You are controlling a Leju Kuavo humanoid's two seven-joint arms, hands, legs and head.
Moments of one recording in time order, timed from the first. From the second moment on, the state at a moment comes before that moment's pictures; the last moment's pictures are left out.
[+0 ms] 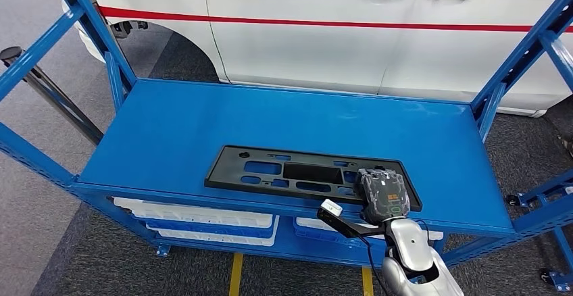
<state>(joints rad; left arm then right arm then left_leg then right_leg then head) -0.04 -0.09 -1.20 -0.04 1.37 0.02 0.02 -0.17 -0.13 0.38 -1.37 1.31 -0.27 0.19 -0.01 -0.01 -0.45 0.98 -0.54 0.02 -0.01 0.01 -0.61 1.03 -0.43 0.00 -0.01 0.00</state>
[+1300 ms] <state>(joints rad) -0.04 -0.09 -1.23 -0.04 1.37 0.10 0.04 -0.19 -0.22 0.39 -1.83 1.13 -0.43 -0.06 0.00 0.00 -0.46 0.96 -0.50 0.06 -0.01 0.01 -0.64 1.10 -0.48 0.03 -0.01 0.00</state>
